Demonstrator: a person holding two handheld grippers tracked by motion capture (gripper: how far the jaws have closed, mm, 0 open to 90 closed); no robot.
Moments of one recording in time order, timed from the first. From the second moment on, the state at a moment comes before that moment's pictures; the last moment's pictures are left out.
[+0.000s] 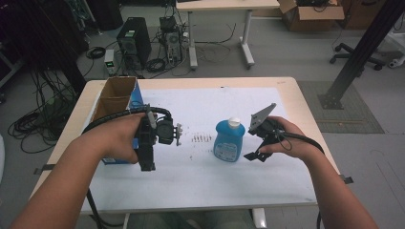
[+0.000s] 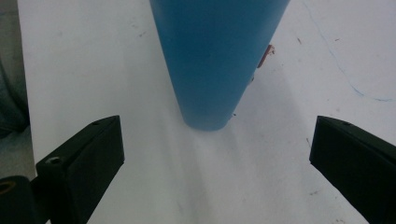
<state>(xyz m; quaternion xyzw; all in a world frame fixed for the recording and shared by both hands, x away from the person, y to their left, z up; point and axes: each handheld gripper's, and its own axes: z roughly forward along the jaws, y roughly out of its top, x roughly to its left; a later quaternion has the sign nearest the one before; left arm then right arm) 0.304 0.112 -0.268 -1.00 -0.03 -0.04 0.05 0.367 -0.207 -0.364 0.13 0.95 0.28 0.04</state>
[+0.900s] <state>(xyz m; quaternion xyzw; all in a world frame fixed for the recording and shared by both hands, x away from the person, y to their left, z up) 0.303 0.108 -0.270 -1.00 -0.02 -0.04 0.06 0.368 -0.199 -0.393 0.15 0.91 0.38 0.04</state>
